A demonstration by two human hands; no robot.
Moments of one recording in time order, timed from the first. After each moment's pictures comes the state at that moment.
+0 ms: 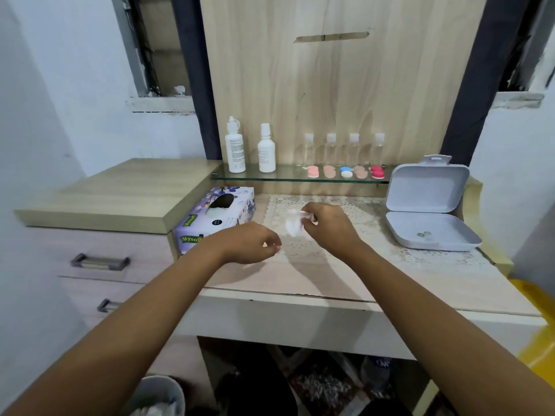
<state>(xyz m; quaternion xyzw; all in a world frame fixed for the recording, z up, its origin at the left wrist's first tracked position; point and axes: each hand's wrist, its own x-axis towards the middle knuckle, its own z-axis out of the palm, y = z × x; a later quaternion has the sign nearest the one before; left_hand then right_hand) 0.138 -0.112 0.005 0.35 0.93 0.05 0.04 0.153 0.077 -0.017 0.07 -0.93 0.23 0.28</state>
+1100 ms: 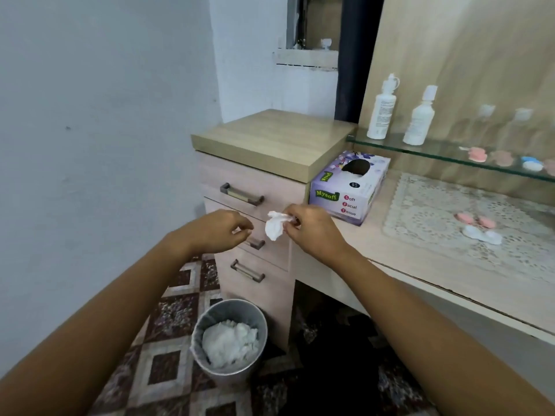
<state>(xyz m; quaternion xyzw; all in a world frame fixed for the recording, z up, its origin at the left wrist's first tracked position) 0.208 -0.356 -0.048 0.12 0.99 0.09 -0.02 0.164 -0.156 -0.063 0.32 -0.90 0.27 0.16</state>
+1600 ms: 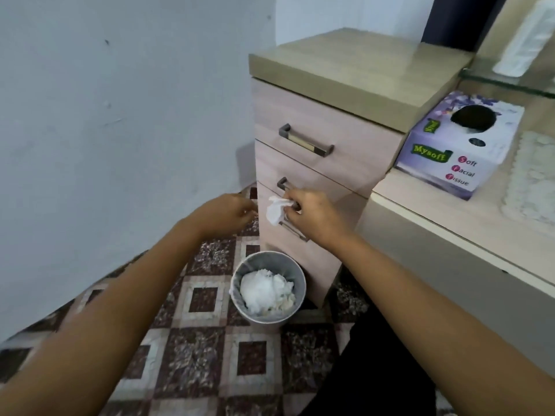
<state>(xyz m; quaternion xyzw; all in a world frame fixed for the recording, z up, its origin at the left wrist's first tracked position) 0.221 -0.444 -0.139 0.01 0.99 0.15 0.00 0.157 -0.262 -0.134 0.37 -0.89 0.27 0.04</state>
